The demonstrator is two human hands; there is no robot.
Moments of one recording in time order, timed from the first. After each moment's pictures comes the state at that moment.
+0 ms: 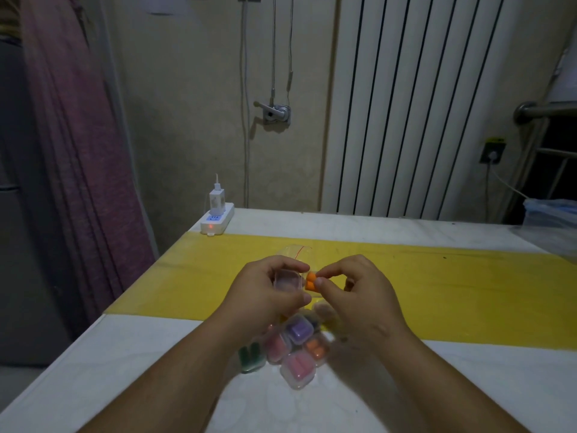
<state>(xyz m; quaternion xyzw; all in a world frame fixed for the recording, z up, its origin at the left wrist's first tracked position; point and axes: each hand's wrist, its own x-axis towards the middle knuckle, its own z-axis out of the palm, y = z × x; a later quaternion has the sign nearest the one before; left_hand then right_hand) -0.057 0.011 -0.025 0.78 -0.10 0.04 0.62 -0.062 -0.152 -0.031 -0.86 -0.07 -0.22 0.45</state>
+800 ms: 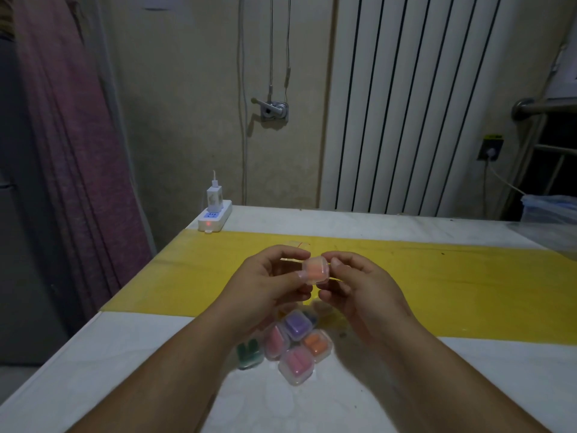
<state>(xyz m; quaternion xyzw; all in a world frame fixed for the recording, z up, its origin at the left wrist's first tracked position) -0.060 0.009 -0.017 0.66 -0.12 -0.05 0.74 -0.062 -0.150 -0.025 -0.61 0.00 -0.03 0.79</state>
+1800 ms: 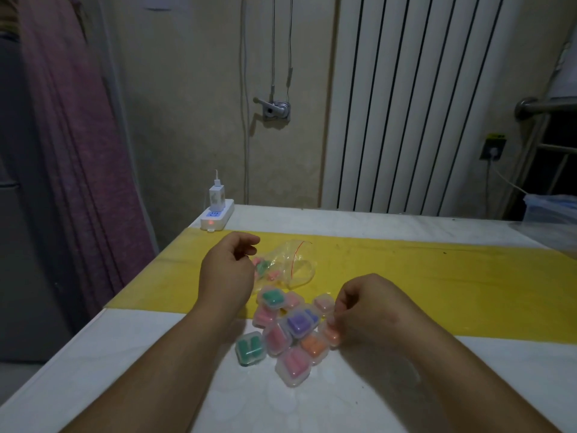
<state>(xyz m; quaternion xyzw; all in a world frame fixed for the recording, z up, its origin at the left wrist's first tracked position) -0.027 0.034 -0.035 0.76 0.02 0.23 0.61 -0.066 -0.171 -0.026 -0.95 0.01 0.01 0.30</state>
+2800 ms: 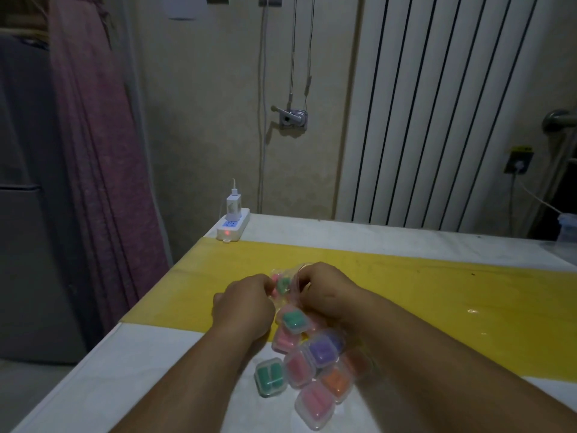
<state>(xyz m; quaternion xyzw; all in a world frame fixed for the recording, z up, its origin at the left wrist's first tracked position) 0.011 0.051 -0.068 0.96 0.07 0.10 0.24 0.039 -0.099 -0.034 -0.96 -0.15 0.03 0.25</state>
